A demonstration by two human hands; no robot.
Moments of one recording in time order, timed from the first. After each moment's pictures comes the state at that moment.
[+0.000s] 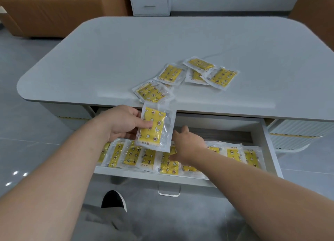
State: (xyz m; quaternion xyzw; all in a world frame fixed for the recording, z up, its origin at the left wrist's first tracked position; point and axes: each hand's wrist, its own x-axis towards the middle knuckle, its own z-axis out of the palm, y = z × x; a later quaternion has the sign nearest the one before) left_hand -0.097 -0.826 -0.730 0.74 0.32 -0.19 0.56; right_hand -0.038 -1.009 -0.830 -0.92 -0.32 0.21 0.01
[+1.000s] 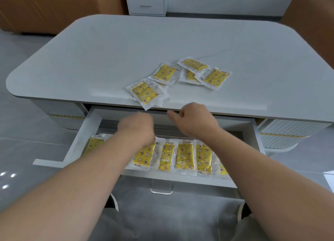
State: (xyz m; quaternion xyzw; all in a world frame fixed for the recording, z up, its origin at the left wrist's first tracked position) left_hand -0.084 -0.882 -0.755 0.96 0.21 -0.19 -0.02; right_hand -0.010 -1.026 -0.756 -0.94 -0.20 0.15 0.23
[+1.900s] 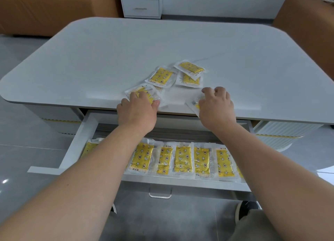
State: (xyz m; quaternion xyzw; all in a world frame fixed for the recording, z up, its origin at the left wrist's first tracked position) left_hand -0.054 -0.870 -0.755 0.97 0.25 0.01 0.04; right_hand 0.036 -1.062 -0.767 -0.98 -0.15 -0.03 0.13
